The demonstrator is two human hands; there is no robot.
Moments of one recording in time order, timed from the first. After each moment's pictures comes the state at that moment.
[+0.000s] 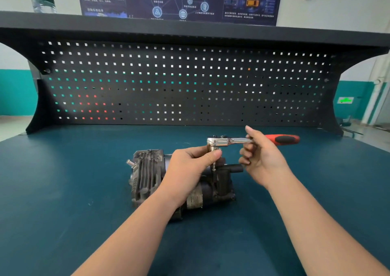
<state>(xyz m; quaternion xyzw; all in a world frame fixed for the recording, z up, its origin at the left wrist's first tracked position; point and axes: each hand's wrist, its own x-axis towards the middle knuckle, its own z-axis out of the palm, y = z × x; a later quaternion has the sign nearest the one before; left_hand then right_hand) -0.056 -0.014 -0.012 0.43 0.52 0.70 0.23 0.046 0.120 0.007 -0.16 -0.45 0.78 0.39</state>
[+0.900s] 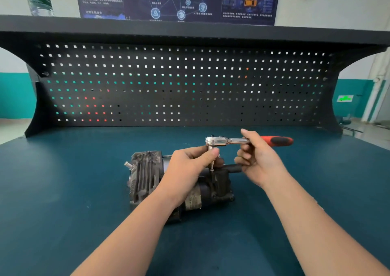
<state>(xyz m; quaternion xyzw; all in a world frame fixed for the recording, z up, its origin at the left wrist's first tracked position) -0.059 -0.009 -0.015 0.45 0.50 0.70 0.23 0.042 0.119 0.004 -0.18 -0.39 0.81 0.39</state>
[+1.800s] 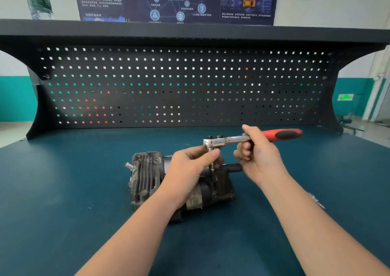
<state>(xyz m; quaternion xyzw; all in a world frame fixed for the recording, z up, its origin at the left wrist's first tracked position) -0.053 -0.012 -0.014 0.45 0.50 0.71 0.21 0.041 0.105 0.015 -0.14 -0.38 0.79 0.46</state>
